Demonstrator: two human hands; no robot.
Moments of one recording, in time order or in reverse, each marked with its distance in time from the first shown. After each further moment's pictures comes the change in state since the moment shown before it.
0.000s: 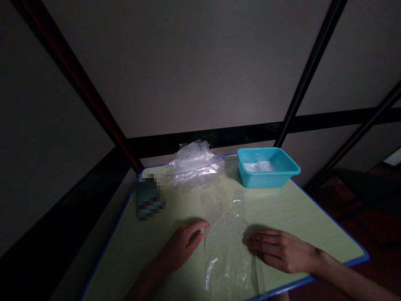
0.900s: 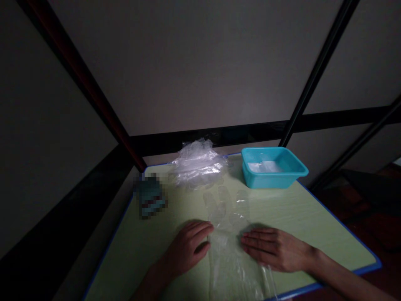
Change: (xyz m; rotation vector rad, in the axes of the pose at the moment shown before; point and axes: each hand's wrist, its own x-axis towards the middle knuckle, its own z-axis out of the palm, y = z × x) left_hand -0.003 -0.004 0.009 0.257 0.078 0.275; right_hand 0.013 0.011 0.010 -0.051 0.079 -0.101
